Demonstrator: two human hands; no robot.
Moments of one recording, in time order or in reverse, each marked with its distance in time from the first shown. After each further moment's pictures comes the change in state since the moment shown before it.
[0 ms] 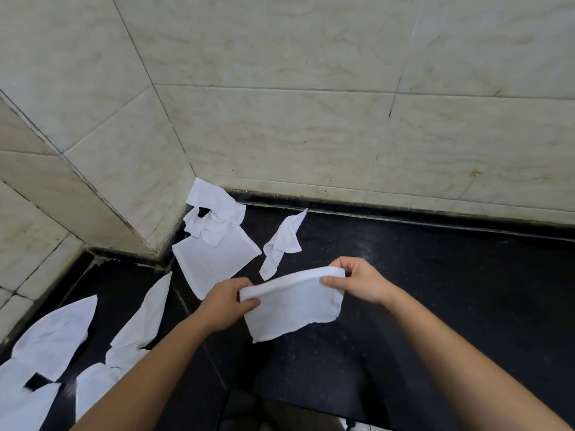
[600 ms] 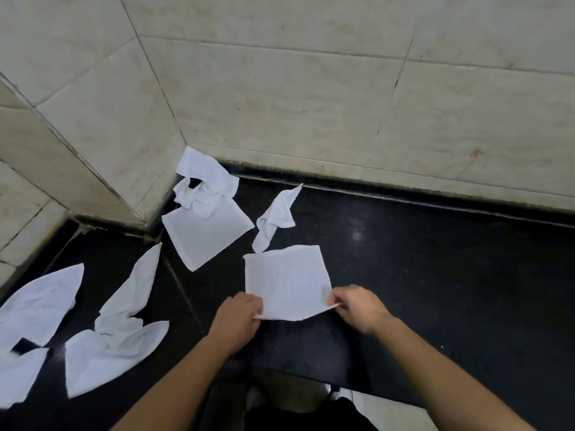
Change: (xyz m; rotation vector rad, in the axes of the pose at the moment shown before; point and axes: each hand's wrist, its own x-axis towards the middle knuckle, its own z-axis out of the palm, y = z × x) left_hand -0.029 -0.032 0.103 0.408 0.018 0.163; right_hand -0.030 0.102 0.028 -0.855 -0.050 -0.022
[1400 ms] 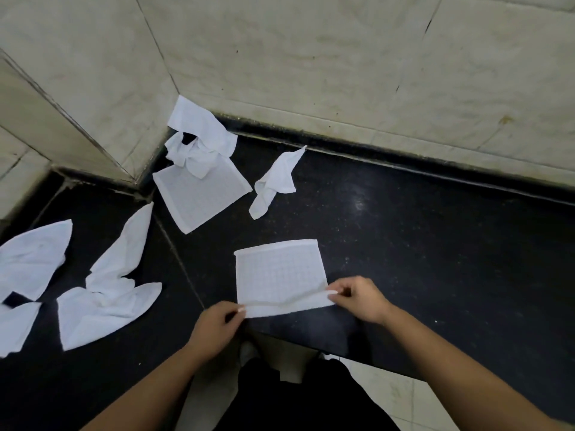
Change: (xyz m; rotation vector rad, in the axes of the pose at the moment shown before) left_hand -0.066 -0.009 0.055 -0.559 0.029 -0.318; right_hand -0.018 0.022 0.035 0.411 -0.098 0.109
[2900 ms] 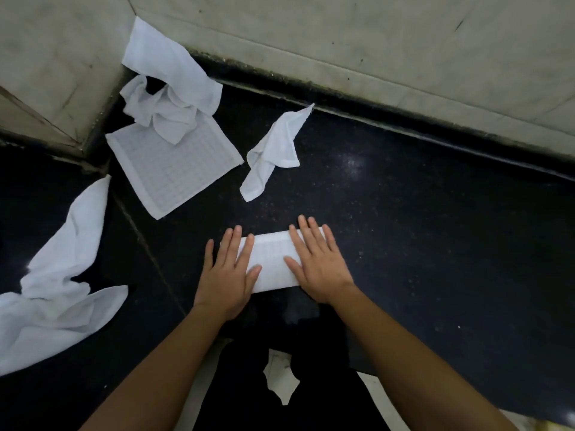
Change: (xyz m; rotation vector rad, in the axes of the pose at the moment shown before) left_hand 0.113 -0.014 0.036 0.700 0.024 0.189; right_hand 0.111 -0.034 0.068 -0.803 0.180 -0.236
